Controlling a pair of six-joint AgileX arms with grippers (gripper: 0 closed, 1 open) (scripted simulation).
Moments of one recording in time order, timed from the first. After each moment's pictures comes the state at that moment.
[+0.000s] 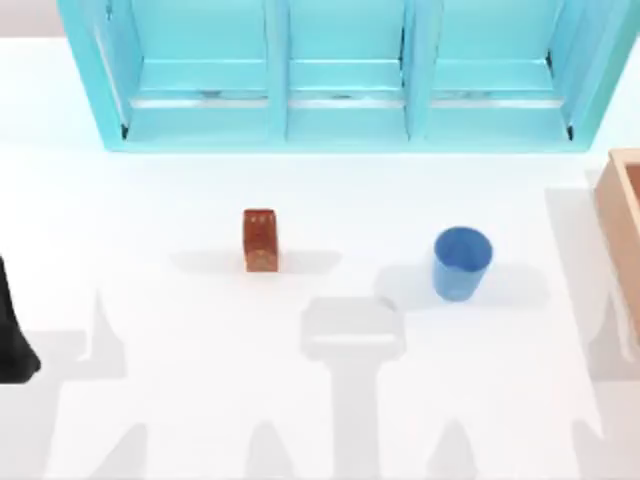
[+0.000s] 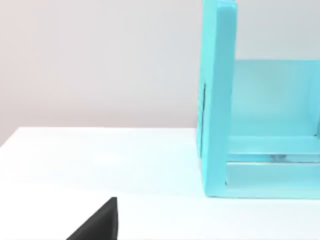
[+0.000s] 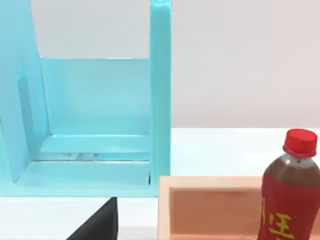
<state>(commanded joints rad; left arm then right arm) 0.00 0.00 0.00 0.00 0.00 0.00 0.00 0.00 0.00 0.00 0.00 0.00</state>
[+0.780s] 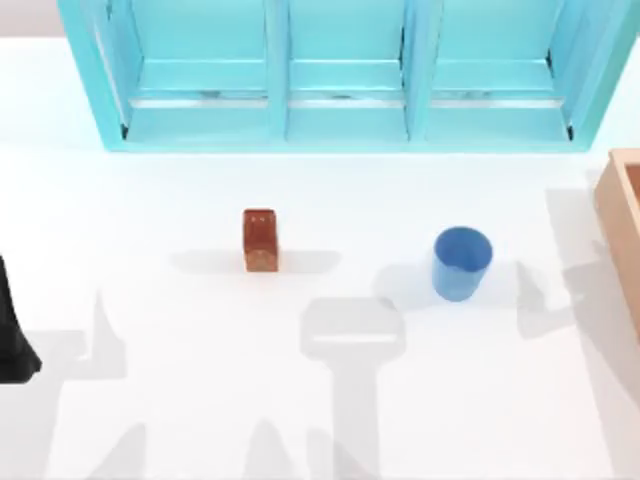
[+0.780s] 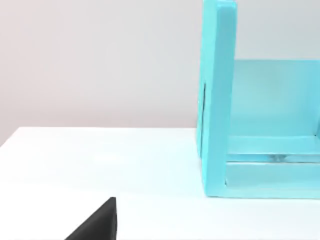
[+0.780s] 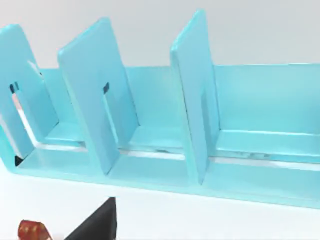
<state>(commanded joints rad) 0.00 0.00 0.00 0.00 0.00 0.00 0.30 0.47 0.60 -0.30 -0.06 0.18</state>
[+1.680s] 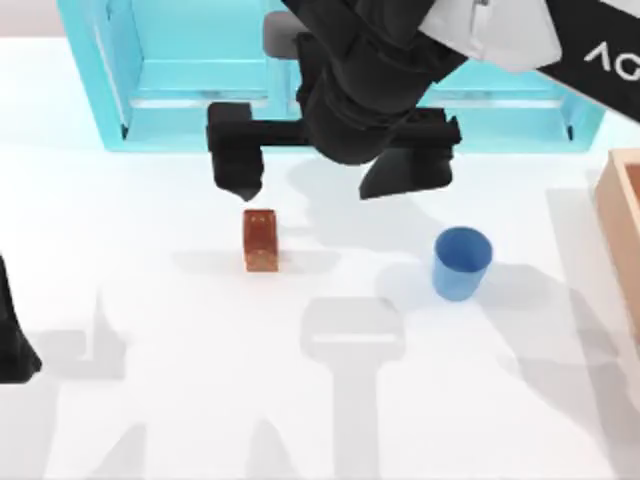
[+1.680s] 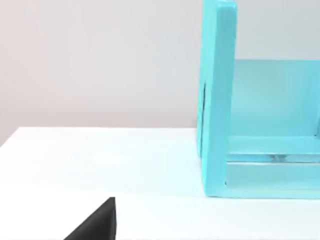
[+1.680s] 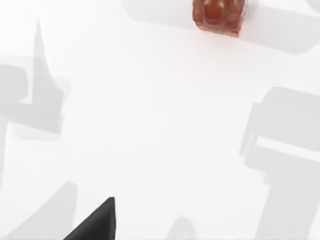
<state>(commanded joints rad) 0.00 0.00 0.00 0.00 0.00 0.00 0.79 2.01 1.99 -1.19 -0.04 0.62</state>
